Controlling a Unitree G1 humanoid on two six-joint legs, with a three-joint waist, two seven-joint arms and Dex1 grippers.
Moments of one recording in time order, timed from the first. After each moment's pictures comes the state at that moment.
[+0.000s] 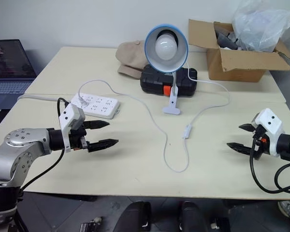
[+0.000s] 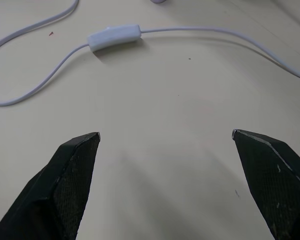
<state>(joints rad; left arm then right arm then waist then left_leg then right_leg) -0.28 0.88 0.10 -0.20 -0.51 0.64 -1.03 -0.07 -1.02 -0.30 -0.24 0.43 0.64 1.02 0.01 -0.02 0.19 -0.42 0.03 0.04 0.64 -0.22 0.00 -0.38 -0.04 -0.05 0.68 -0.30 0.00</state>
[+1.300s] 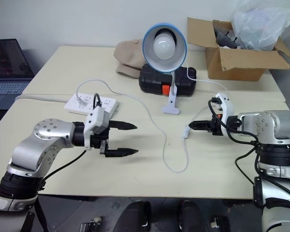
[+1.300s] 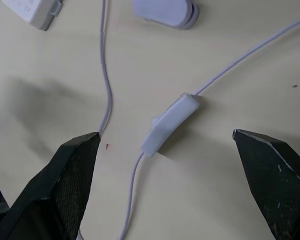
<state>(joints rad) -0.42 0.79 -0.13 -0.21 -0.46 0.47 -1.23 -0.75 -0.56 -0.16 0.09 0.61 1.53 0.57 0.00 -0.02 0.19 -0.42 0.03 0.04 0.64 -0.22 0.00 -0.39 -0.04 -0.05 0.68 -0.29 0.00</state>
